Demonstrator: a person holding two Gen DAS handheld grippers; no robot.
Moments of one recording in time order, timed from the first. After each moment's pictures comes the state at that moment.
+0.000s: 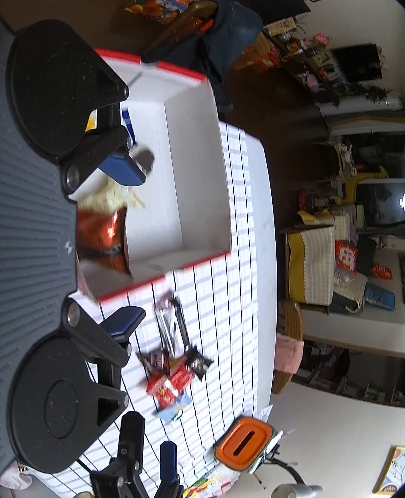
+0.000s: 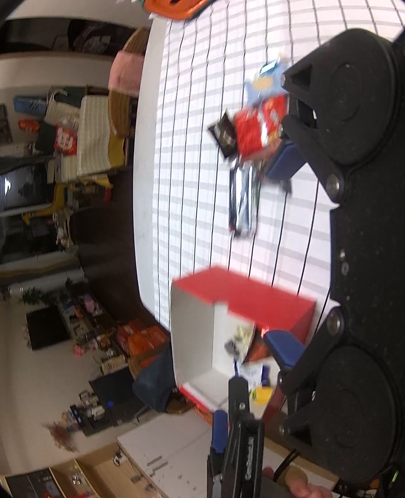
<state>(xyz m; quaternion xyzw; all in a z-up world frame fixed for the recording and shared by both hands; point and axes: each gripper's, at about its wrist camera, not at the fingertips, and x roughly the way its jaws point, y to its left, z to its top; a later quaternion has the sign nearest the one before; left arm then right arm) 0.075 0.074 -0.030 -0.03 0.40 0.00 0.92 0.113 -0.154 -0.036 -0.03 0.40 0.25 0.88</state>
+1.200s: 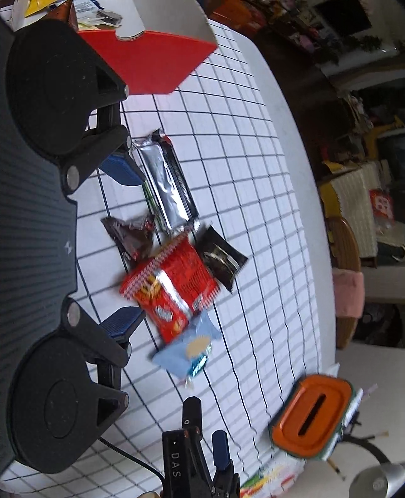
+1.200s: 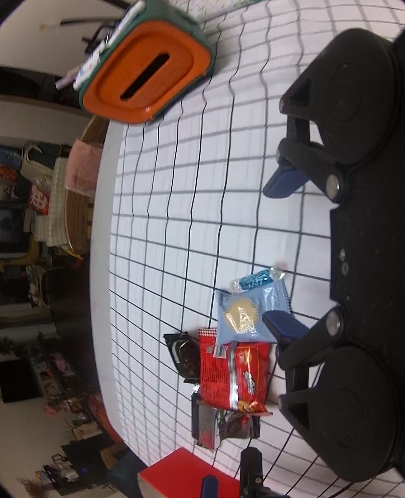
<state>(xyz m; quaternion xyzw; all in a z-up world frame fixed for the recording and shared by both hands) 0.196 -0.139 -0.116 0.04 0.47 -0.03 0.88 0.236 -0.364 -0.125 -0.10 0.44 0.17 0.88</state>
